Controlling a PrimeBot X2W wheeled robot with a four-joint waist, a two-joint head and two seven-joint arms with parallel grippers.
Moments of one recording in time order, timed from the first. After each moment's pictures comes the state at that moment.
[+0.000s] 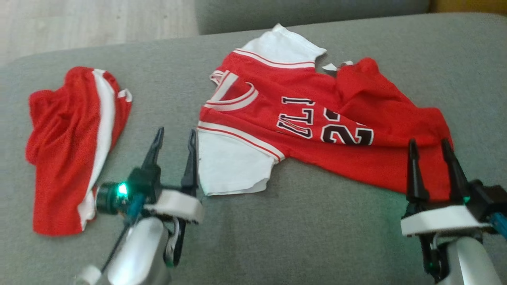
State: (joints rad) left arm -0.37 0.08 -0.37 0.51 -0.27 0.10 -0.25; right arm -0.09 -0.04 -0.06 0.23 0.13 0.13 -0.25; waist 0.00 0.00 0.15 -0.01
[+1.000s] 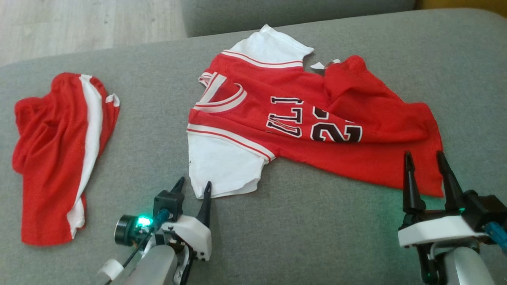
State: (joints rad) left arm -0.35 0.05 -0.45 0.76 -0.27 0.06 -0.13; right arm -0.04 -0.04 -0.05 0.23 0.14 0.13 -0.25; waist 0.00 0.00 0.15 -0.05
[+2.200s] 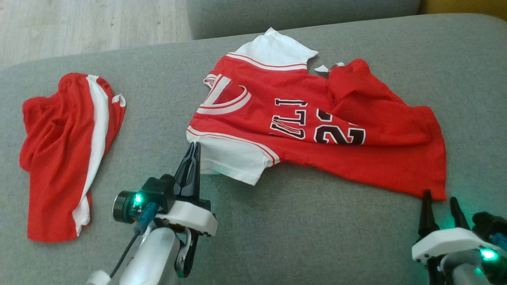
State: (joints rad) left arm -0.32 0.05 -0.40 0.51 -0.28 0.06 -0.25; right arm -0.15 -0.04 -0.24 0.70 0.21 0.13 -0.25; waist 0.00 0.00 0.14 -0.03
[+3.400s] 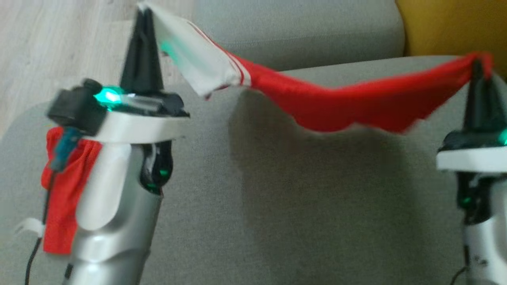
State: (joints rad) left arm -0.58 0.05 -0.24 0.21 -0.43 -0.06 -0.26; right arm -0.28 -0.15 -0.07 0.08 0.26 0.13 -0.21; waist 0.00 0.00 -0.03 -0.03
